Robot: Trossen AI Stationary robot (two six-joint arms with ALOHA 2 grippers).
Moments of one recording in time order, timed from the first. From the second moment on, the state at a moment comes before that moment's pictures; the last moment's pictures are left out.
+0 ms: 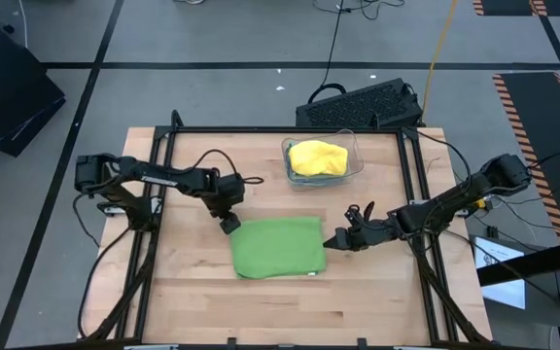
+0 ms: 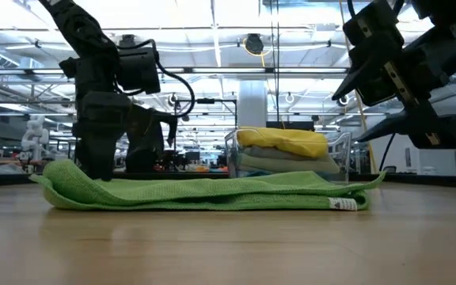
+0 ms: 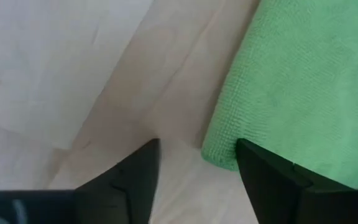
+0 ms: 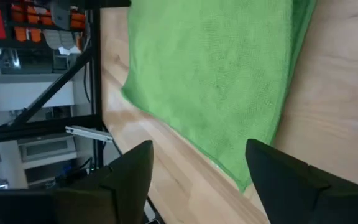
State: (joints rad) left arm 0.21 1.53 0.72 -0.51 0.32 -0.41; right arm 0.36 1.23 0.39 0.25 0.18 1.65
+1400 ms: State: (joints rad) left arm -0.15 1.52 1.16 -0.85 0.04 -0.51; right arm -0.09 1.70 0.90 0.46 -0.51 0.32
